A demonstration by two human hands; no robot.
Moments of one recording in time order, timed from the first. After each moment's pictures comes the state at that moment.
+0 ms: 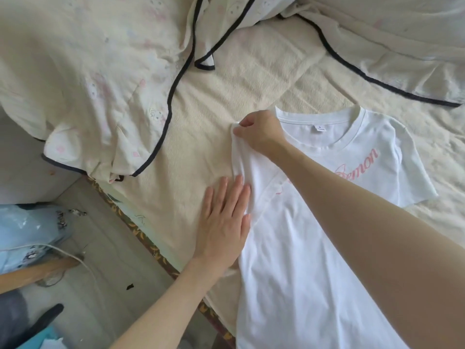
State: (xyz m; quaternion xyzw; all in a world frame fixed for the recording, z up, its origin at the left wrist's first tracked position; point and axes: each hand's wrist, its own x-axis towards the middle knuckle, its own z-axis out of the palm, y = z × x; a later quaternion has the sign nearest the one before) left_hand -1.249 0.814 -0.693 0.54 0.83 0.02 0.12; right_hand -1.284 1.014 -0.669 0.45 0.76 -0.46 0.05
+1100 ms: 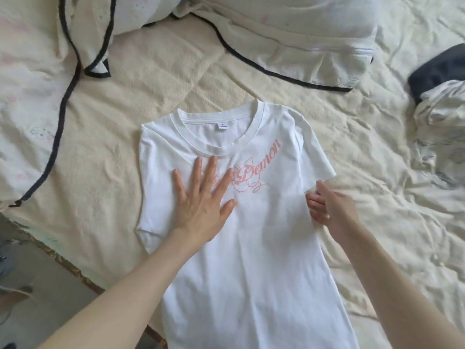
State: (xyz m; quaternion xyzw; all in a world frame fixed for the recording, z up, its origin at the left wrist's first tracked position) left_hand -1.187 0.921 -0.706 0.59 0.80 -0.05 0.11; right_hand -0.983 1.069 -0.672 0.74 0.31 -0.58 -0.13
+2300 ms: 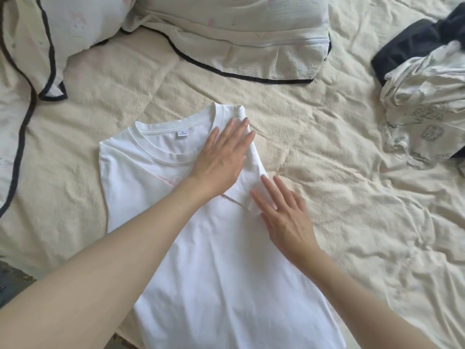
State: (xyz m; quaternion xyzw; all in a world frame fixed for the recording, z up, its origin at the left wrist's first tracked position) left_hand -1.164 1.047 -0.680 0.70 0.70 0.01 0.15; right_hand -0.961 1.028 -0.694 0.37 0.92 -0.11 -0.04
